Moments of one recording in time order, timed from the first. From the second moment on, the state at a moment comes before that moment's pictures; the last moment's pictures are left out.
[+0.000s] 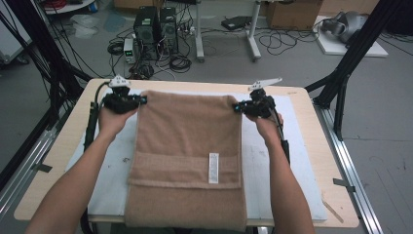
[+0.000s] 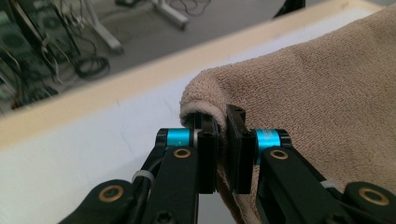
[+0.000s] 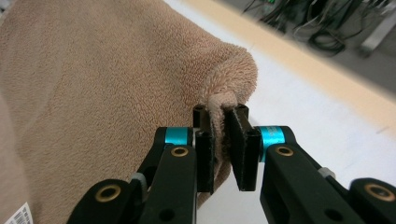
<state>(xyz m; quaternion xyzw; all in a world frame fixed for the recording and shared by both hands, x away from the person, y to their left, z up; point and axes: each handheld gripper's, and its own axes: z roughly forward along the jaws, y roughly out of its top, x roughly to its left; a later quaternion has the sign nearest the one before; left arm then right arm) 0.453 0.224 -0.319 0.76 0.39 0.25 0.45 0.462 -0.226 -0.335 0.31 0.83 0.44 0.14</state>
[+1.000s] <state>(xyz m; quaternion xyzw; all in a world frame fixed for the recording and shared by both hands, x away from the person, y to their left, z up) 0.384 0.243 -0.397 0.80 0.38 0.18 0.43 0.408 -0.227 -0.378 0.32 0.85 0.41 0.10</state>
